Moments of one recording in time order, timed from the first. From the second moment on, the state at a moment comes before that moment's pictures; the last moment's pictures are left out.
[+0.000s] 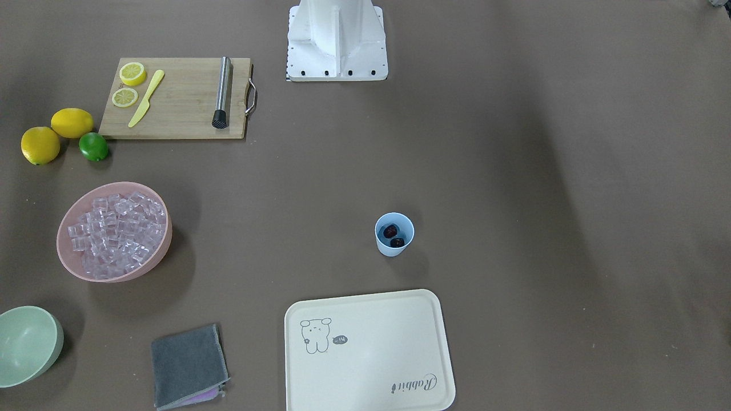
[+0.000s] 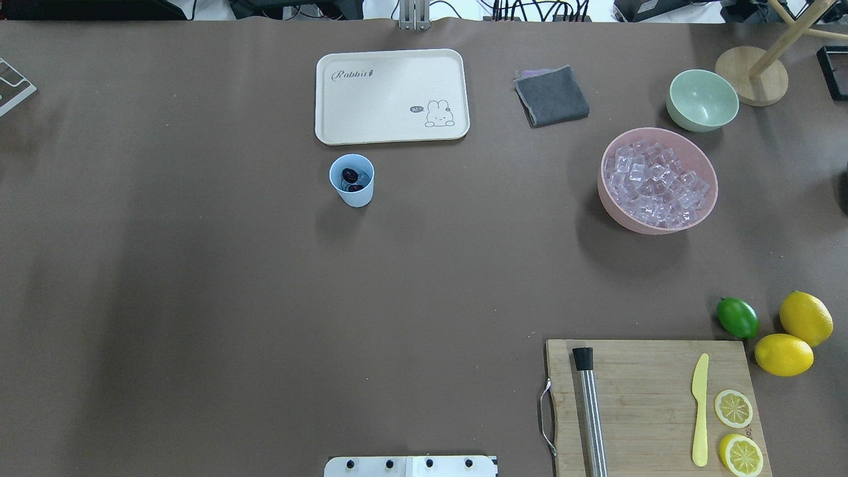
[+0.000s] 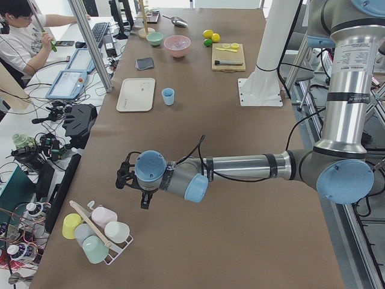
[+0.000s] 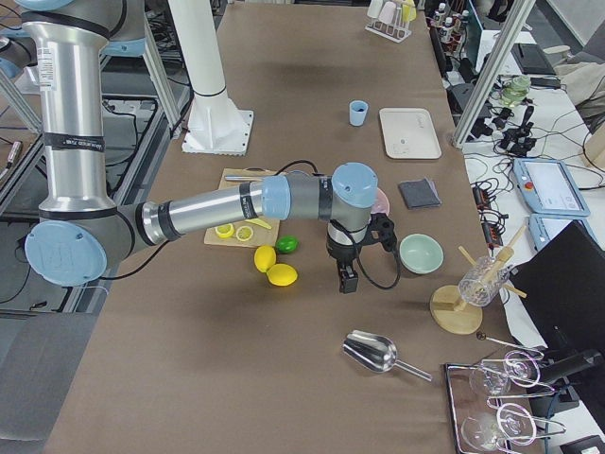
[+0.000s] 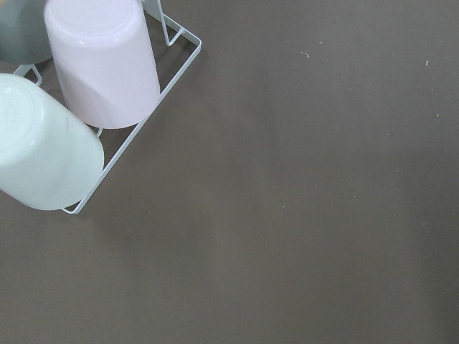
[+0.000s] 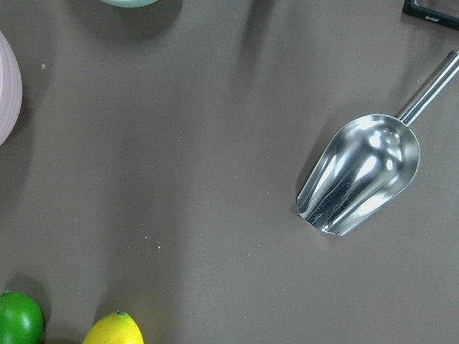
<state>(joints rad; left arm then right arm) -1.60 -1.63 -1.46 -2.00 -2.53 -0.17 1.54 -1.58 1.85 -1.81 2.30 -0.21</state>
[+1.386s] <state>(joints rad) -1.60 -1.85 -1.60 -1.54 -2.35 -0.11 1.54 -1.54 1.83 -1.81 2.29 -0.21</state>
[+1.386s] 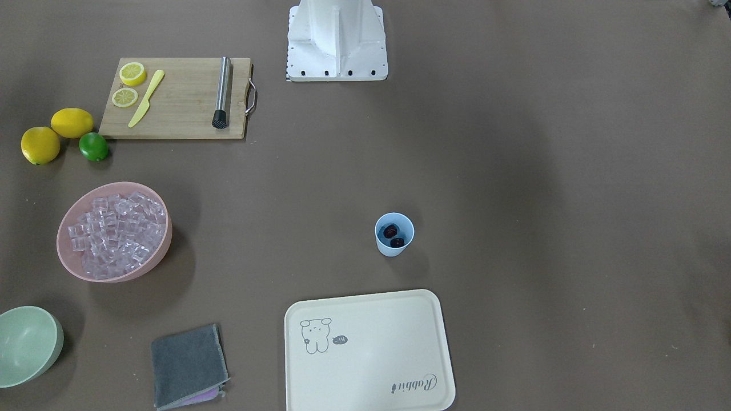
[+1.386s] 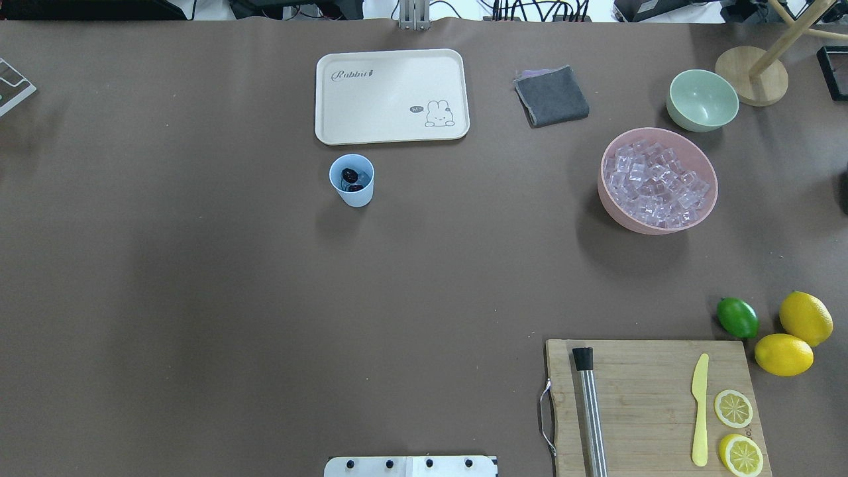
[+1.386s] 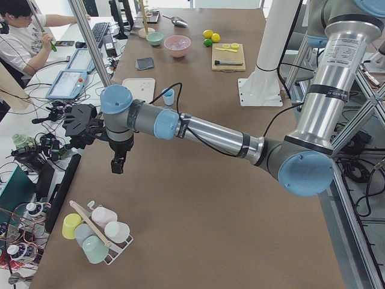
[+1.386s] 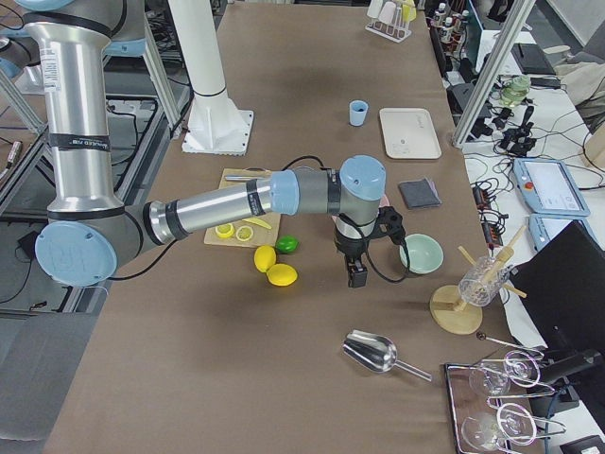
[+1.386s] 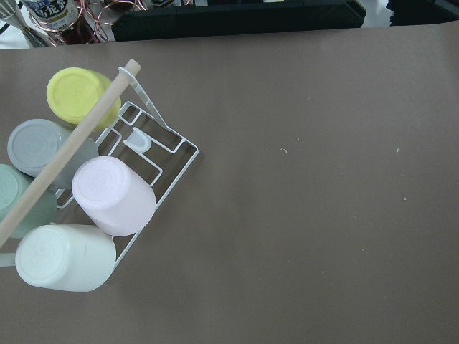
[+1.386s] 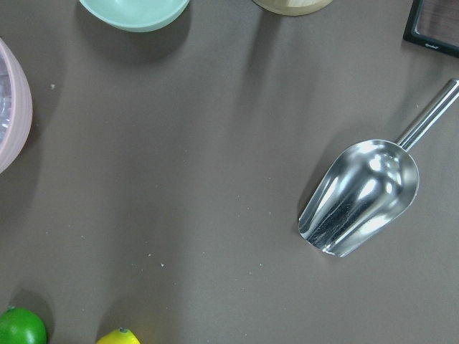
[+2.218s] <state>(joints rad) -1.60 -1.75 -1.59 -1.55 -2.35 -0.11 1.54 -1.49 1.78 -1.81 2.30 -0.21</state>
